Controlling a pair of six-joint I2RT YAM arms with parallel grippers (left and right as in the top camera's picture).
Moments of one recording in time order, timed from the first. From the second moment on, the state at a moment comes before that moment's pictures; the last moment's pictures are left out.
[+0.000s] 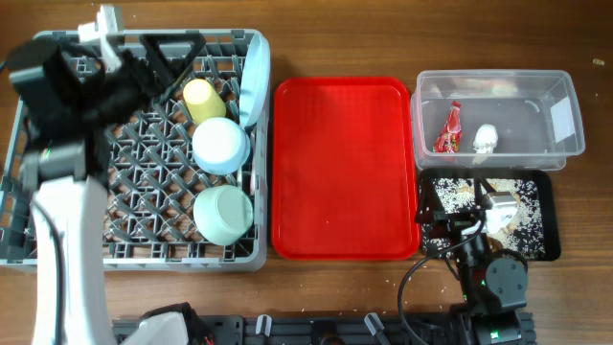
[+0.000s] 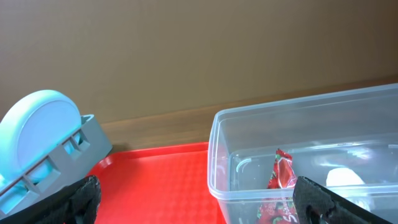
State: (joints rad) left arm 0.21 1.29 1.23 -0.35 0.99 -0.78; right arm 0.15 0.01 0.01 0.00 0.03 0.23
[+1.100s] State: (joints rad) left arm 0.01 0.01 0.01 -0.07 0.02 -0.67; right arm 0.15 0.01 0.01 0.00 0.03 0.23
